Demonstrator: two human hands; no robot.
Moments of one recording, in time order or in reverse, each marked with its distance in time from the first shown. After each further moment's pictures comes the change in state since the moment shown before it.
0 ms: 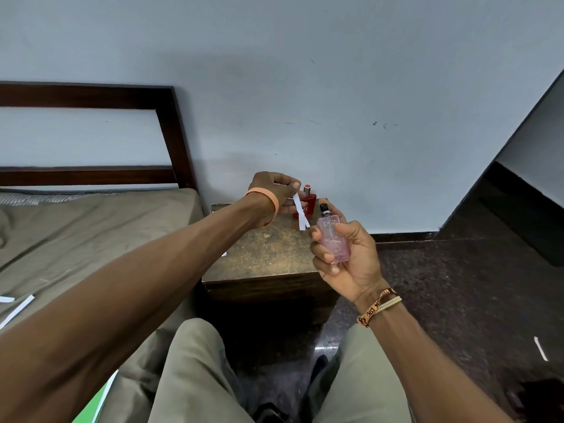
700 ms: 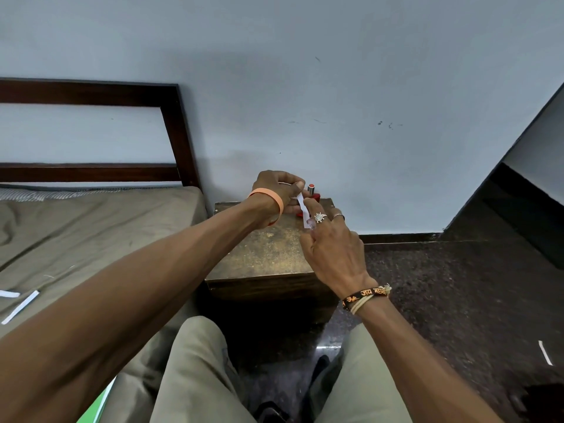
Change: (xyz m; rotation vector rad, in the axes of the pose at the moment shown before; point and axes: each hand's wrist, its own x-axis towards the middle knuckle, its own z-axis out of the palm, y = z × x) left_hand 0.004 -0.005 0.000 0.003 0.022 0.051; right_hand 0.016 0.014 0.020 -2.192 0.474 -0.344
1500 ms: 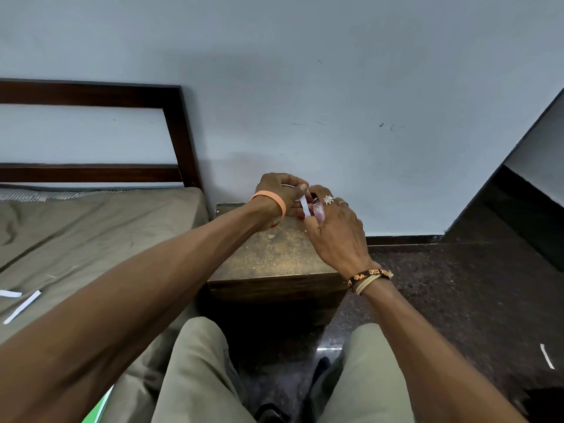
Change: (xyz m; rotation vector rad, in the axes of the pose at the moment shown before) left_hand 0.001 -0.003 0.000 0.002 -0.004 0.022; right_hand 0.028 0.001 -0.006 0.132 0.017 -0.006
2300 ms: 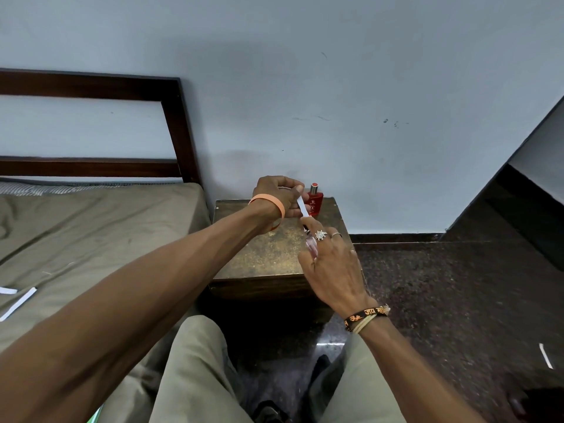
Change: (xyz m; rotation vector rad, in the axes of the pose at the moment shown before) left_hand 0.014 -0.015 -0.005 -0.039 0.031 -0.071; right_hand -0.042 0.011 0.032 -0.027 -0.050 -0.026
